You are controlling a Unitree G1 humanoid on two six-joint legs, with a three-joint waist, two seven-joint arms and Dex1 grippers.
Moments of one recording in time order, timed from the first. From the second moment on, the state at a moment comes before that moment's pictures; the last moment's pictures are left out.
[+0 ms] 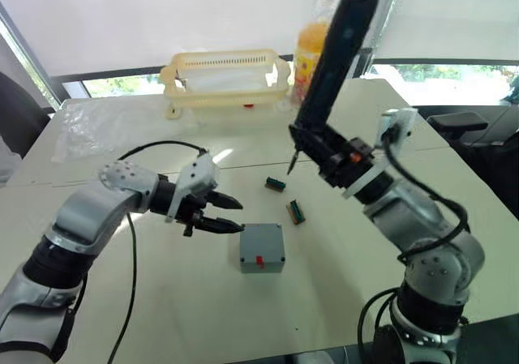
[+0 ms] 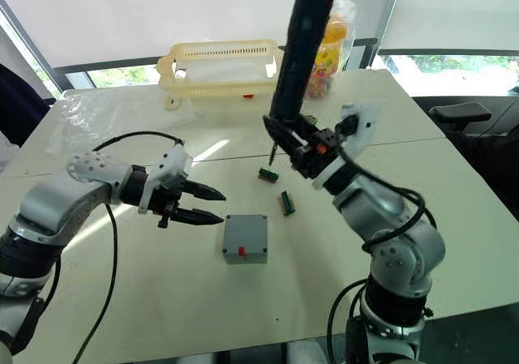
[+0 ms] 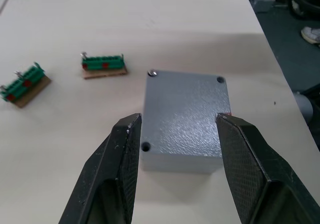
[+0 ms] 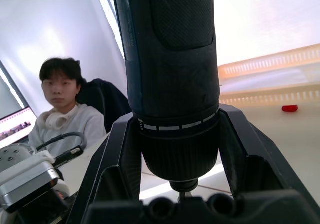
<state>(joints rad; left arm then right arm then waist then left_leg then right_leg) -0.61 0.82 -0.23 -0.25 -0.47 0.66 -1.25 -0.45 -0.16 -0.19 -0.68 0.71 0.88 0.26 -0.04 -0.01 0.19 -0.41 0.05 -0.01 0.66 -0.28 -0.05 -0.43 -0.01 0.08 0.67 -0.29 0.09</state>
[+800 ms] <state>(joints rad) -0.51 0.69 -0.30 -0.25 -0.31 0.50 -1.16 -0.18 -0.22 0.06 -0.69 0.51 0.64 0.27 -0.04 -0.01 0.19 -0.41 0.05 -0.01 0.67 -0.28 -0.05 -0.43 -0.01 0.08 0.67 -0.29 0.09</state>
